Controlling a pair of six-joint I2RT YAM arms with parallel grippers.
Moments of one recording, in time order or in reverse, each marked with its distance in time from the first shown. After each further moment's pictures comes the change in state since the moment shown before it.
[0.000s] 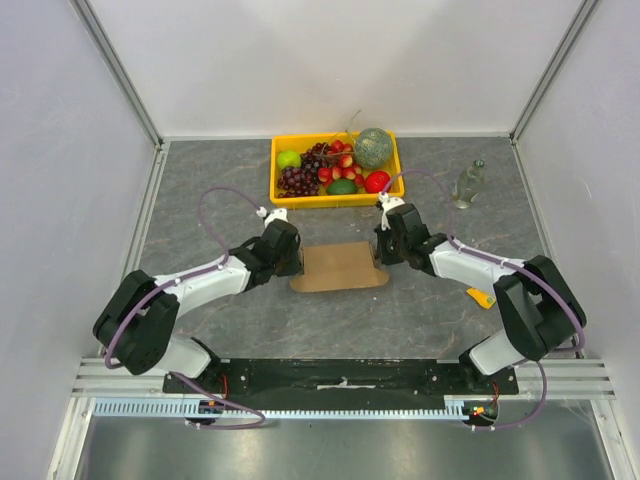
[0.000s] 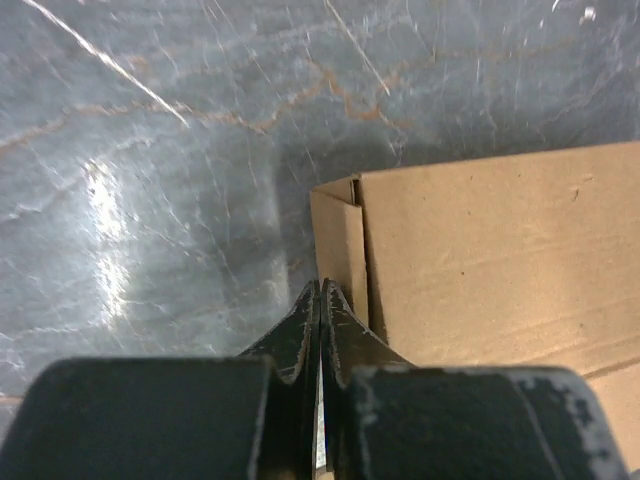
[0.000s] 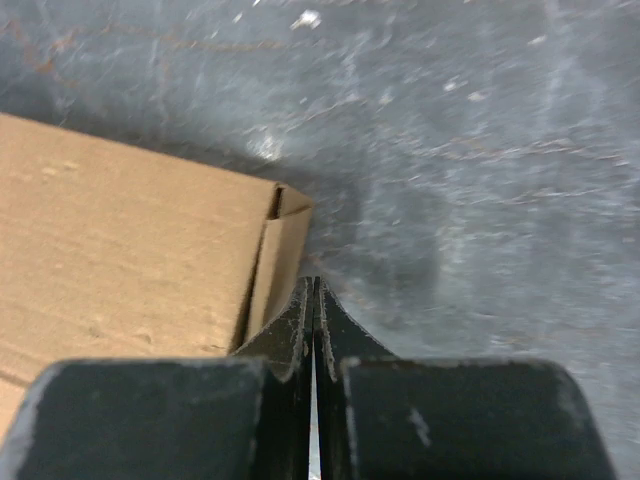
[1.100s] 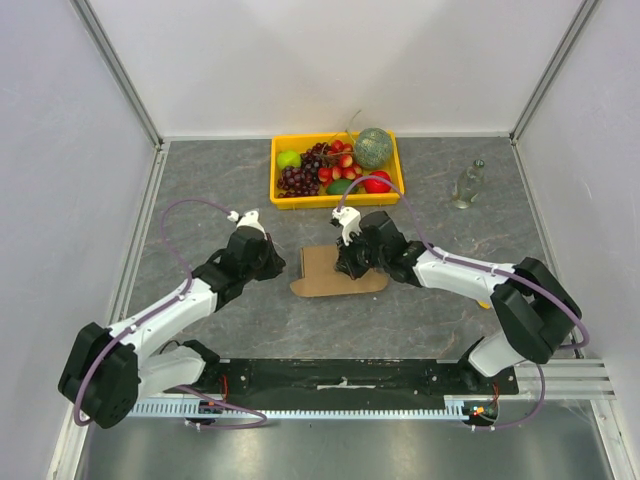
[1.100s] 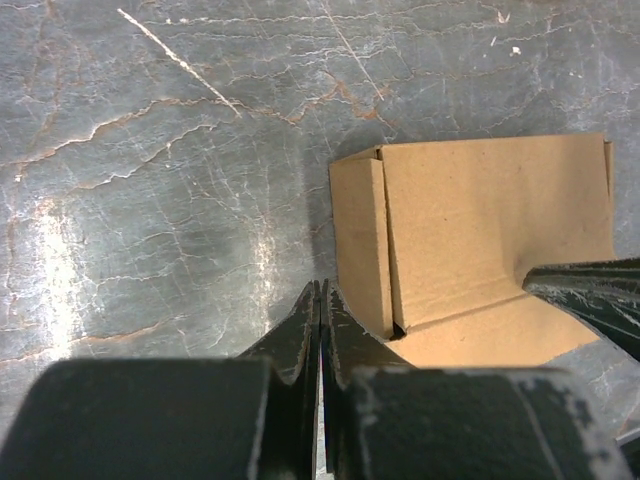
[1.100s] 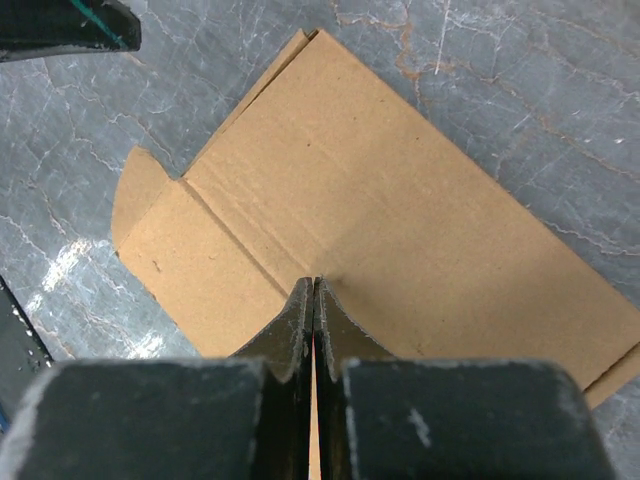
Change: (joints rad) left arm 0.124 -0.314 -0.136 -0.018 0.091 0.040; right arm 0.204 0.004 0.045 0.120 -0.236 -0.184
